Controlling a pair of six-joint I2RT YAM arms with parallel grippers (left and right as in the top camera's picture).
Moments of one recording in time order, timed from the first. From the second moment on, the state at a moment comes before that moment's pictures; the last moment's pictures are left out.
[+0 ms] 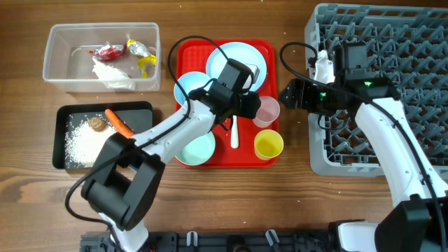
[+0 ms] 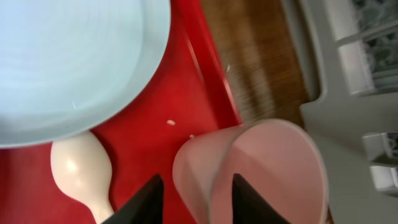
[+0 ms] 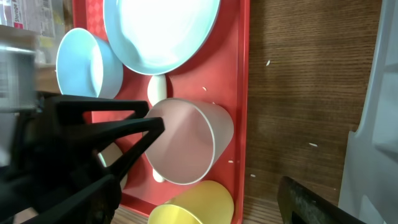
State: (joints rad) left arm -0.63 1.88 1.24 -0.29 0.23 -0.40; right arm 0.09 1.52 1.19 -0.82 -0.43 0.25
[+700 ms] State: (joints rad) left arm -0.51 1.75 1.24 -0.33 0.47 -0.48; right arm 0.09 1.52 1.19 -0.80 -0.49 0.21
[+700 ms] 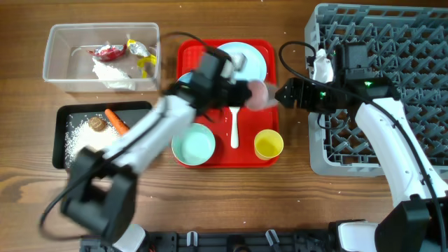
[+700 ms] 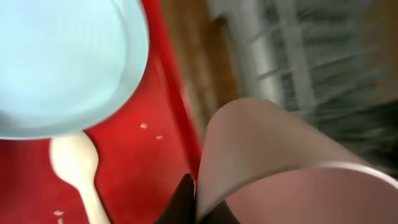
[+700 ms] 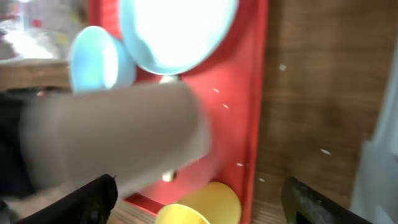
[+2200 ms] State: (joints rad) left arm -0.28 1.64 1.24 -0.11 1.19 -0.58; right arm 0.12 1.51 1.19 -0.41 -1.37 0.03
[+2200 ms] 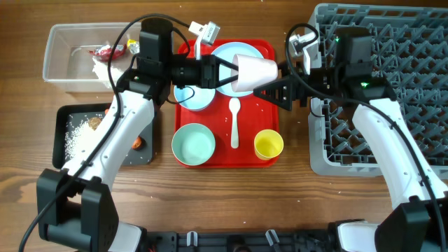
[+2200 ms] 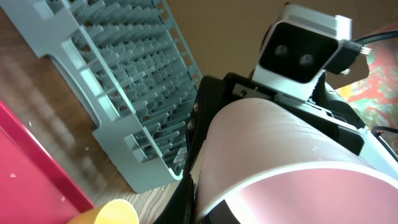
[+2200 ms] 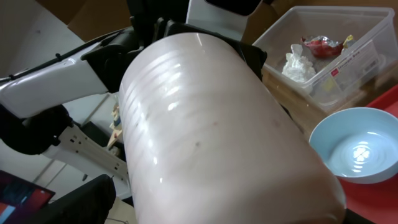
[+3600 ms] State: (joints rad) left arm -0.28 1.64 1.24 -0.13 1.20 -0.61; right arm 0.09 1.51 1.19 -0.31 -1.38 0.09
